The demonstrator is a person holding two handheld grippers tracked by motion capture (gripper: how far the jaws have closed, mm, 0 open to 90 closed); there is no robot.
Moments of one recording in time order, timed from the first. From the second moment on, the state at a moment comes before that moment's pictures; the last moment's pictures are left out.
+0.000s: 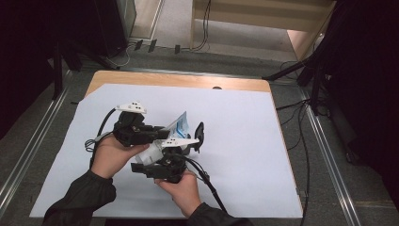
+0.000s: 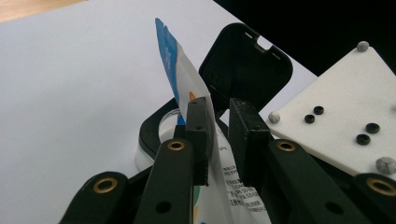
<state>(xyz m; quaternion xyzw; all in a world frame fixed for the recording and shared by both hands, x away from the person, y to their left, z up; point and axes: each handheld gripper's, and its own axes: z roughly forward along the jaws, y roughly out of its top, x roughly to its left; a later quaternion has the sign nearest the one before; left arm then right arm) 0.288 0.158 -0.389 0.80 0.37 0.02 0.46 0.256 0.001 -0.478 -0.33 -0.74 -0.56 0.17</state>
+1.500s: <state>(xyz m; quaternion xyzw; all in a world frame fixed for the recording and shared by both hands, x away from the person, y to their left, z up) 0.290 0.165 -0.395 0.80 0.38 0.00 0.47 0.254 0.003 -0.484 -0.32 -0.76 -0.55 0.16</state>
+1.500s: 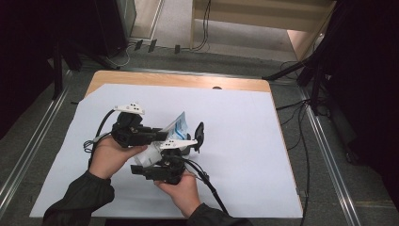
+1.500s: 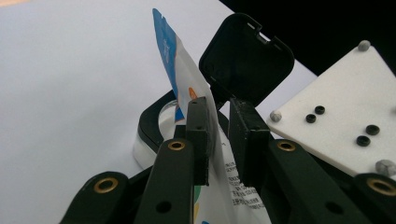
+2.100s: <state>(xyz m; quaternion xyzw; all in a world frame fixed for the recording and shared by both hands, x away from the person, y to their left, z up) 0.289 0.162 -0.392 0.80 0.38 0.00 0.47 0.255 0.001 -0.481 -0.32 -0.75 -0.56 0.16</state>
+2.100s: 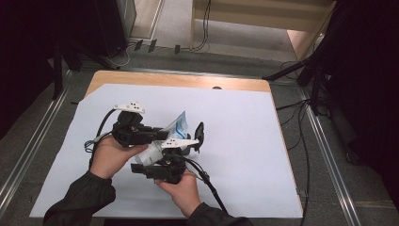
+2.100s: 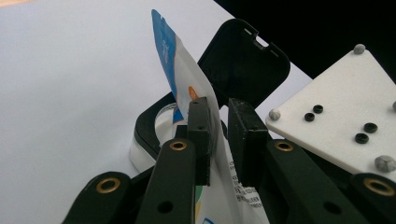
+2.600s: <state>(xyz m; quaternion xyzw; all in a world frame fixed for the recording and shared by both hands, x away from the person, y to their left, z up) 0.288 0.161 -0.387 0.80 0.38 0.01 0.47 0.255 0.002 -0.477 -0.32 -0.74 -0.57 0.18</state>
